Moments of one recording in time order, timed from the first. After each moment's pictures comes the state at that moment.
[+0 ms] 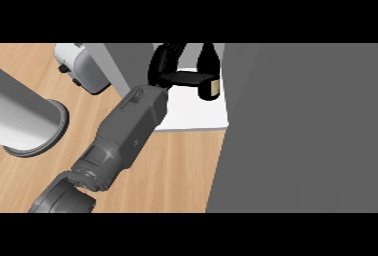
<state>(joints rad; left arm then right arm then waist) -1.15 0.00 -0.09 -0.27 0.52 0.08 -0.59 0.35 -0.65 0.62 -2.52 -0.02 -0.54 0.01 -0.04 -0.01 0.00</state>
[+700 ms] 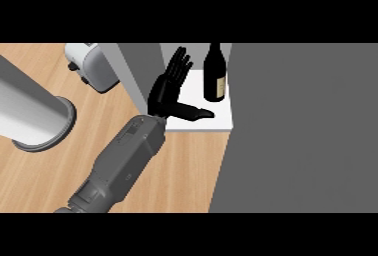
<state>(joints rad) -0.83 0.00 -0.28 -0.62 0.62 0.03 -0.53 0.35 -0.66 0.59 -2.51 -0.02 -0.55 0.03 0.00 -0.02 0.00</state>
